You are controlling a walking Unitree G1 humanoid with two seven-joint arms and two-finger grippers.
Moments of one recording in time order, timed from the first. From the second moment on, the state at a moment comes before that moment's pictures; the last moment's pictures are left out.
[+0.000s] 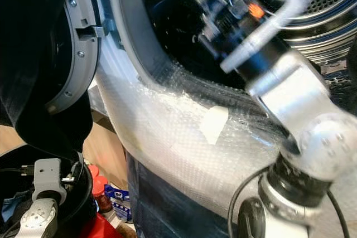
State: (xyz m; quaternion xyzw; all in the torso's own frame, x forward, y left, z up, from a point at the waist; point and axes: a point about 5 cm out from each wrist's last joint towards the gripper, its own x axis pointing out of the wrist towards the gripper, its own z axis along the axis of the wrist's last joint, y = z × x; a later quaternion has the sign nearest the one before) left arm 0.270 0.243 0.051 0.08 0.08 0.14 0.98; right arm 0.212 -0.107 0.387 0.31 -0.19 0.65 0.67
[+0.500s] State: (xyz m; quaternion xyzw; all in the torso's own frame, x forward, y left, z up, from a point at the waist) left arm 0.269 0.242 0.049 0.08 0.08 0.13 0.98; right arm 0.175 -0.112 0.316 0.33 -0.12 0.74 0.57
